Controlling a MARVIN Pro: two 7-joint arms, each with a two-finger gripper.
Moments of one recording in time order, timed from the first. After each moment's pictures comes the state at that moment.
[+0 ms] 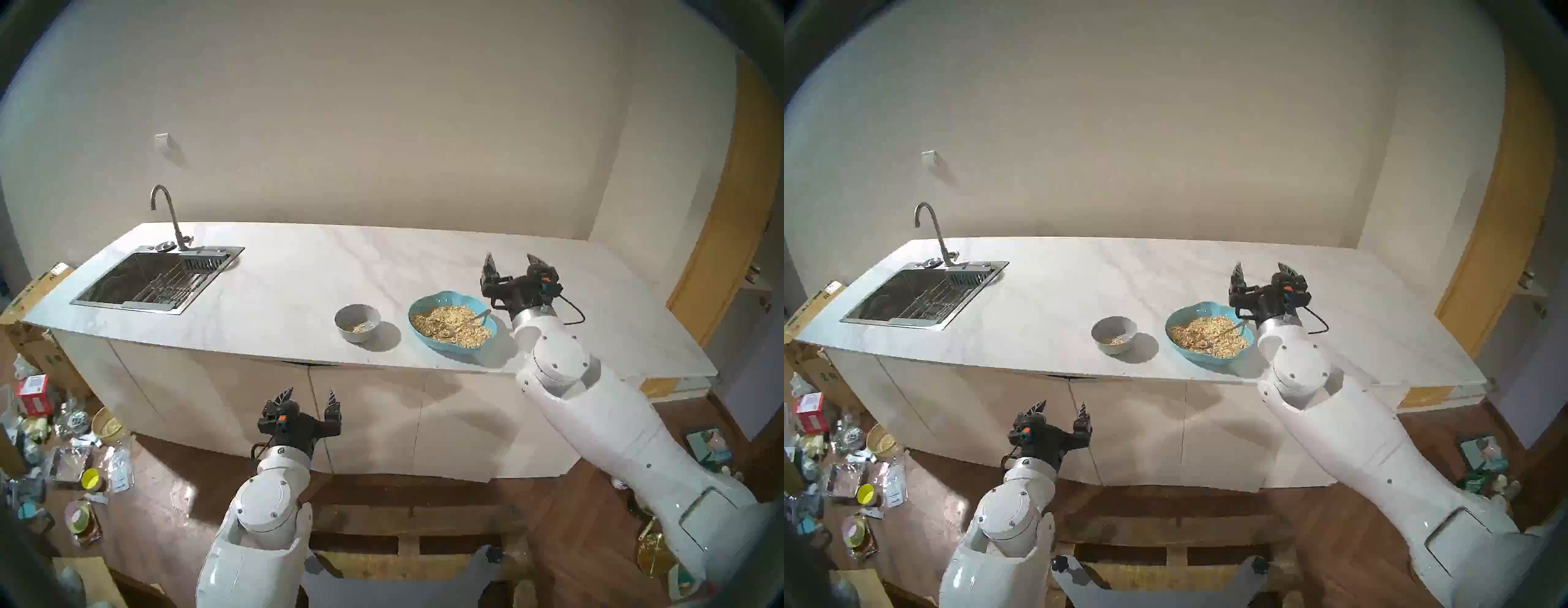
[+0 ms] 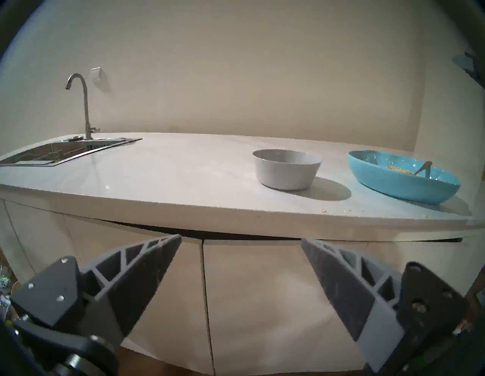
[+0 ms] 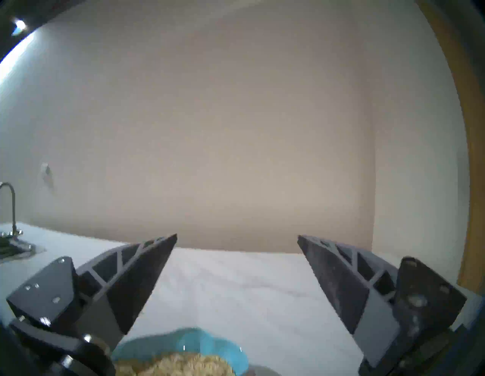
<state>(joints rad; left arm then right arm) 1.91 -1.57 -1.54 -1.78 -0.01 -0.01 0.03 -1.23 -0.89 1.00 -1.74 0.58 -0.05 -0.54</state>
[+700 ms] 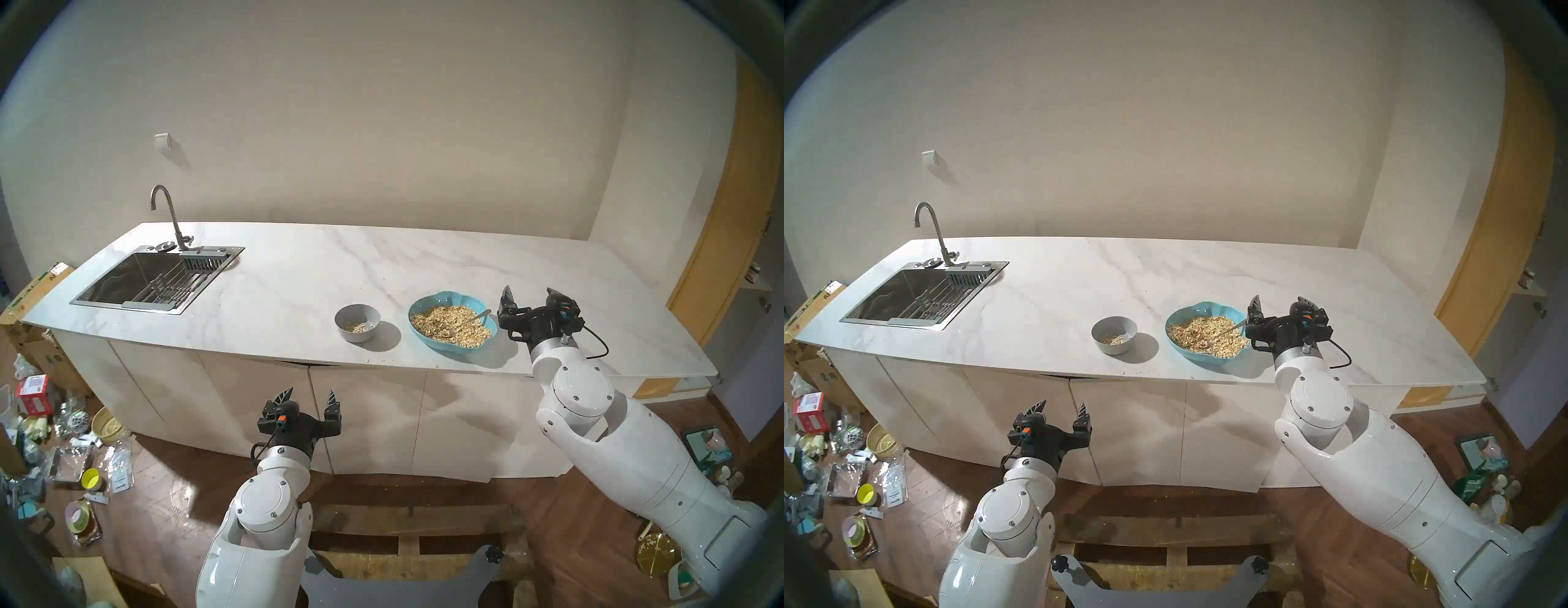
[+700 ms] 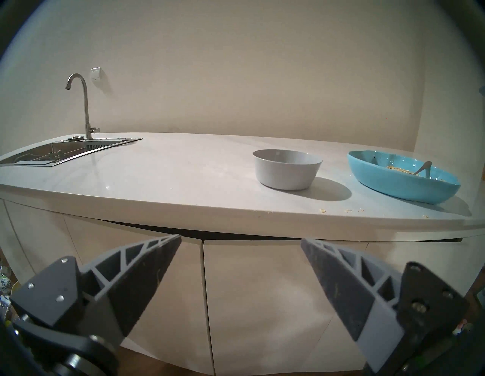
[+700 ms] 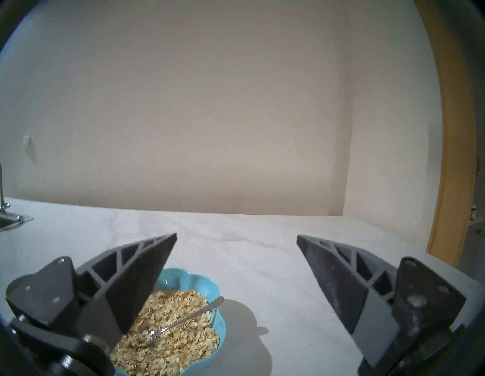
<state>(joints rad) 1.91 -1.57 -1.54 -1.78 -0.01 -0.01 0.03 -1.39 -0.84 1.08 -1.86 0.62 -0.04 -0.66</state>
